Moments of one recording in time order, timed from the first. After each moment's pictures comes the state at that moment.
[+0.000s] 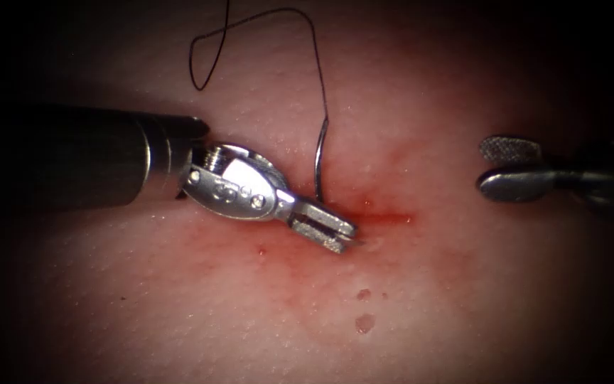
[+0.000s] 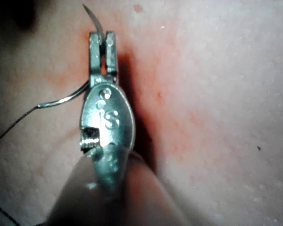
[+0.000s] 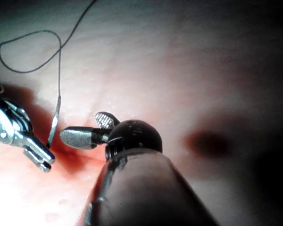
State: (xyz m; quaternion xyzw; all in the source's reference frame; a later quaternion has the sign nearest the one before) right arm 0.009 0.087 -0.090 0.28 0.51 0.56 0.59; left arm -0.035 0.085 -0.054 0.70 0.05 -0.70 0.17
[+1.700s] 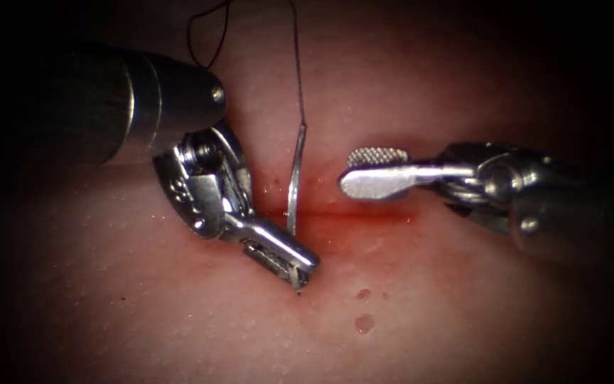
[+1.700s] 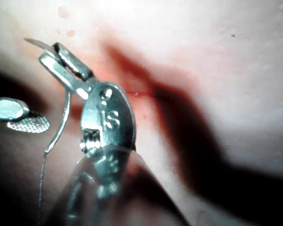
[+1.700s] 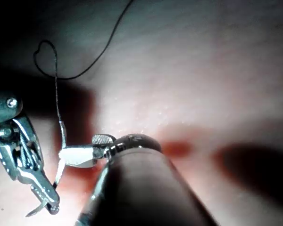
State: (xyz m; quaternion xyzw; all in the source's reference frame) right arm 0.020 0.086 -0.088 0.38 0.50 0.58 0.52; left arm -0.034 0.083 -0.062 0.74 -0.09 -0.61 0.27
